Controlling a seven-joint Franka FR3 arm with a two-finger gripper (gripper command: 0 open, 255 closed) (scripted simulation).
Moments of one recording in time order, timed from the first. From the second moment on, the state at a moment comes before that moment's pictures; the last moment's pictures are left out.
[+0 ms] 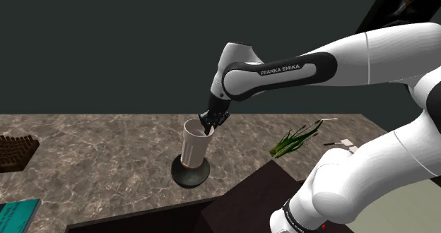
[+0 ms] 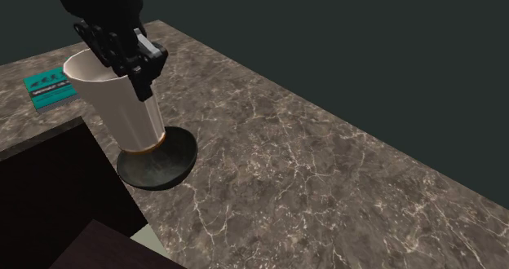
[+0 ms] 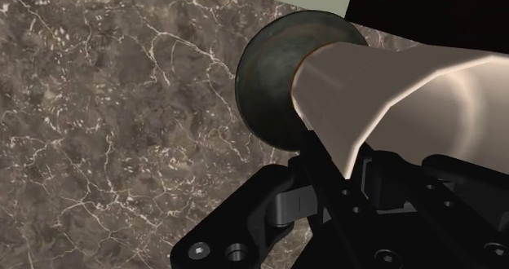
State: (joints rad) arm 0.22 -0.33 0.07 -2.49 0.17 2.17 0.29
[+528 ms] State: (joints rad) arm 0.22 -0.27 0.08 -2.55 0.18 2.29 0.27
